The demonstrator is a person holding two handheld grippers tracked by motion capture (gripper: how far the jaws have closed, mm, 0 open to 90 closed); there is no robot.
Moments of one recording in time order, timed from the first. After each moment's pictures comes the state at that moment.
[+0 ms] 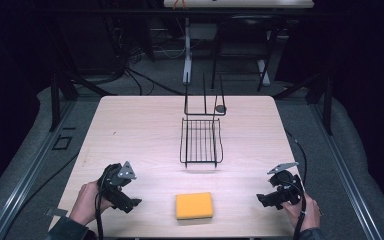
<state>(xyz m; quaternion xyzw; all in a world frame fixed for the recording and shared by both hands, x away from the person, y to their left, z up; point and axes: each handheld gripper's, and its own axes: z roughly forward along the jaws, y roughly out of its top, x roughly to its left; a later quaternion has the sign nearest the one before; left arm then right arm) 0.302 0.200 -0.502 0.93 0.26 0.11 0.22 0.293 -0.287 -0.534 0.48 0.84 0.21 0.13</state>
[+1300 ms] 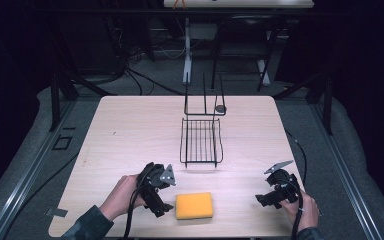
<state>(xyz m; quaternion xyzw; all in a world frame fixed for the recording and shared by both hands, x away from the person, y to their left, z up) 0.303 0.098 -0.491 0.97 0.11 0.06 0.20 0.302 -0.285 -0.542 0.47 0.86 0.19 0.12</state>
